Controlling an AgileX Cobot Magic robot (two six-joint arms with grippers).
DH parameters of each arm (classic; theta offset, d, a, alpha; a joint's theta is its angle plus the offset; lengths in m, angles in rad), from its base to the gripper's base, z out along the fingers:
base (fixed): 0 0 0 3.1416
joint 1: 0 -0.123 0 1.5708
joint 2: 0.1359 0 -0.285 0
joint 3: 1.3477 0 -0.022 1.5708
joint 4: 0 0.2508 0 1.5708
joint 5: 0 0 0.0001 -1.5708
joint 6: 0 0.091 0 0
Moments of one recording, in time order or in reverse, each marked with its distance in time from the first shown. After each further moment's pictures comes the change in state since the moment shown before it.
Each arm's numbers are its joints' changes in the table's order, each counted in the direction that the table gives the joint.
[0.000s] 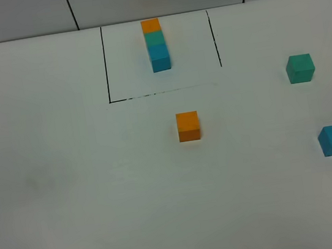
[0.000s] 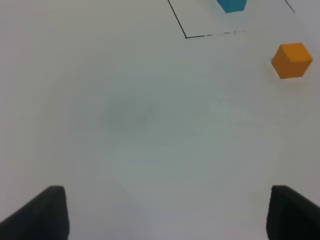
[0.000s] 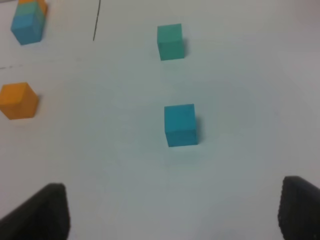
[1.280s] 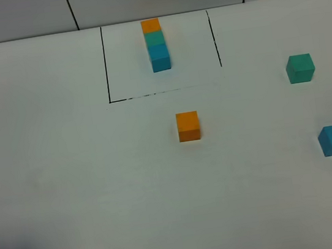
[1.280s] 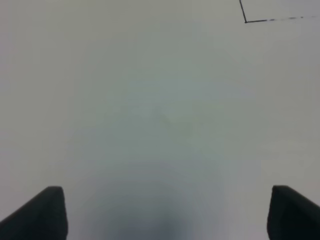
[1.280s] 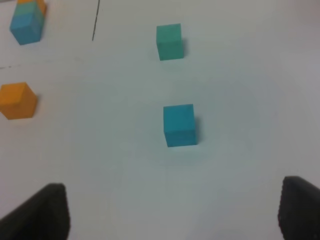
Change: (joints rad) left arm 0.000 0.502 -0.255 0.125 0.014 -0.099; right arm 0.000 0.000 0.000 -0.002 0.000 0.000
